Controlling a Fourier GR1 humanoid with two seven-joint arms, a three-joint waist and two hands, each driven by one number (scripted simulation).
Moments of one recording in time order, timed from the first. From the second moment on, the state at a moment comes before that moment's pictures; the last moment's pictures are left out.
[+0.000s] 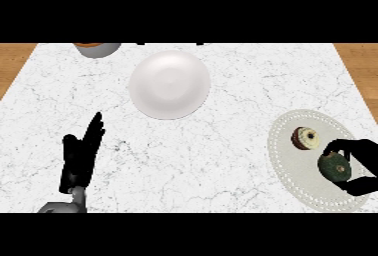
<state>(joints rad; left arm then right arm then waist) -0.02 0.15 -0.08 -1.48 -0.04 0.21 0.22 -0.18 -0.59 -0.04 -0.95 0.81 0.17 -0.60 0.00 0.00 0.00</state>
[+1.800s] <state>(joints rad) -0.10 0.13 -0.08 -1.41 -0.05 0.16 0.22 -1.11 0.00 0.57 -0.78 0.55 -0.40 0.24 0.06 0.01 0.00</state>
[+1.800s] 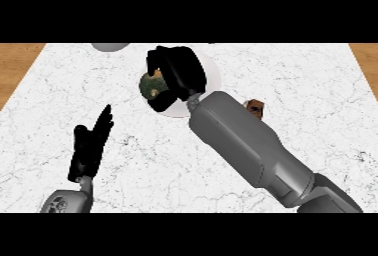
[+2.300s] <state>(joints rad) -0.10 0.12 -0.09 -1.42 -0.07 0.16 0.20 -1.24 0.00 0.55 -0.43 0.44 -0.41 0.11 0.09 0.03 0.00</state>
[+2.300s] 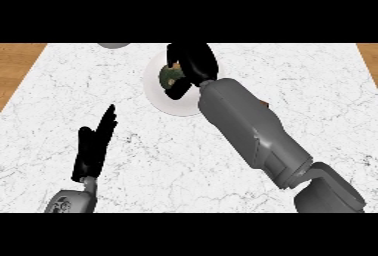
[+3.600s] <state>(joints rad) -0.12 0.13 -0.07 -1.44 -0.06 0.15 0.23 -1.24 -0.02 0.20 -0.22 0.09 -0.02 -0.40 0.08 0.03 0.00</state>
